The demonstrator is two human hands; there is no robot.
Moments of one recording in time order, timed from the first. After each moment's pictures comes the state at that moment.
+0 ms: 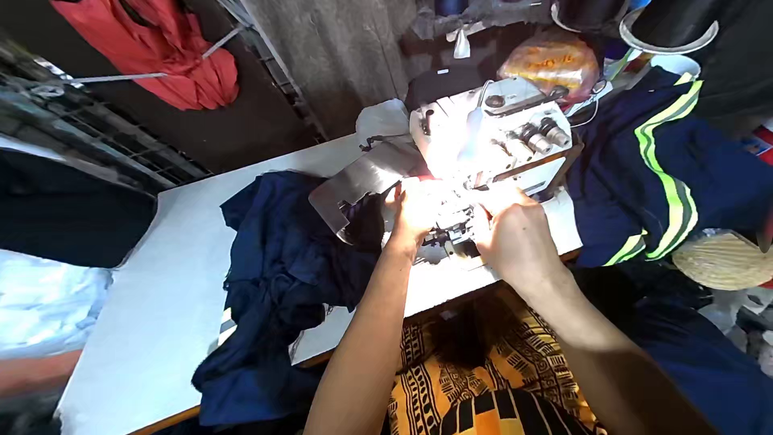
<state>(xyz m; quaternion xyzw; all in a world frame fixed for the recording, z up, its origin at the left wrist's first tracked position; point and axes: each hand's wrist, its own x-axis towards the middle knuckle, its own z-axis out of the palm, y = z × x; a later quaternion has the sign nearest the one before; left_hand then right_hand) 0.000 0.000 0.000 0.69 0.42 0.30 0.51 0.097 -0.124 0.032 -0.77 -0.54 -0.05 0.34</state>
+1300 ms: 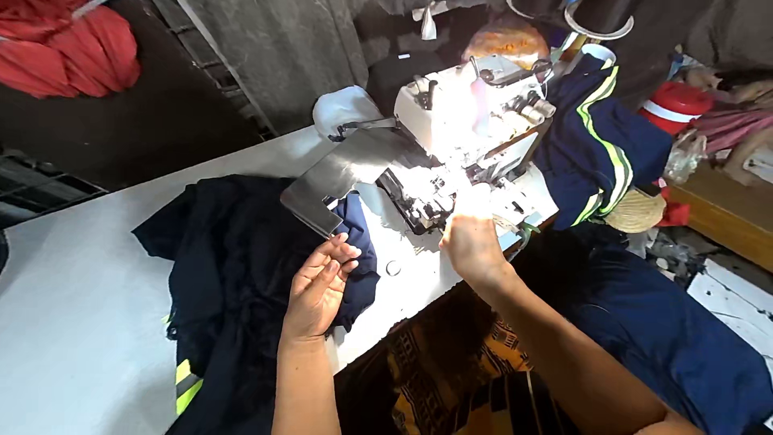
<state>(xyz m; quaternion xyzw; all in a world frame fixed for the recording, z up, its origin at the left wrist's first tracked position) -0.187 0.049 -0.103 0.54 0.10 0.40 0.74 0.017 -0.089 0.010 -0.89 -0.40 0.11 0.20</state>
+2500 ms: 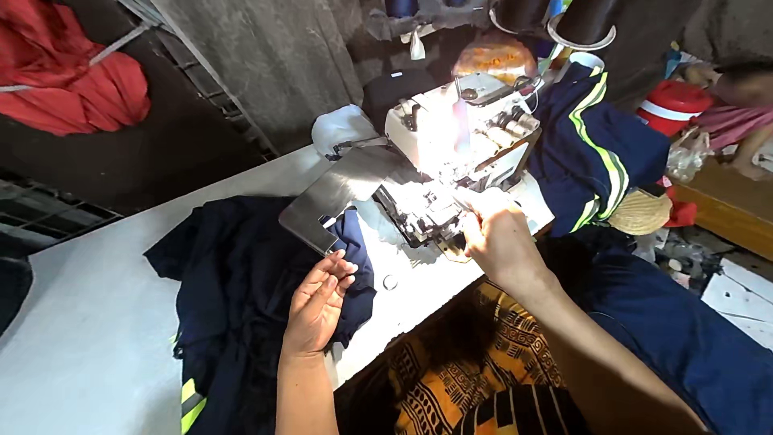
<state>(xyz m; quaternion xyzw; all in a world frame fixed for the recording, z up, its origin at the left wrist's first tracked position) -0.184 0.048 -0.101 0.54 0.12 0.40 0.74 0.059 -0.123 0.023 -0.83 -0.44 0.02 0.35</state>
